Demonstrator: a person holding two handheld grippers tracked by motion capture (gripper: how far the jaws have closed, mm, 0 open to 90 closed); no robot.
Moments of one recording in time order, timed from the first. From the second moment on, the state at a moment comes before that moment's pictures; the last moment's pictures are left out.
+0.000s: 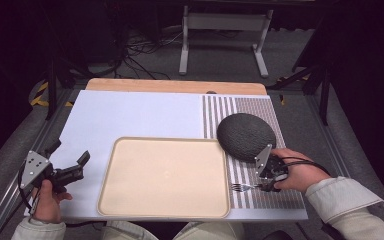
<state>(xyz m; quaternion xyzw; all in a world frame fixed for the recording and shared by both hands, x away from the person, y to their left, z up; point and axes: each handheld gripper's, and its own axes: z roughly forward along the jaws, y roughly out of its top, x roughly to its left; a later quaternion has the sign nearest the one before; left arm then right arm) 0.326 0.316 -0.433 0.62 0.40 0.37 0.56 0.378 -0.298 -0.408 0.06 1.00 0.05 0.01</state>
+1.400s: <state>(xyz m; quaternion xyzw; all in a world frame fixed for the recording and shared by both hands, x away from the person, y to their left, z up) 0.326 0.316 -0.432 0.62 0.40 0.37 0.56 0.379 -0.292 -0.387 0.01 1.00 0.02 0.03</state>
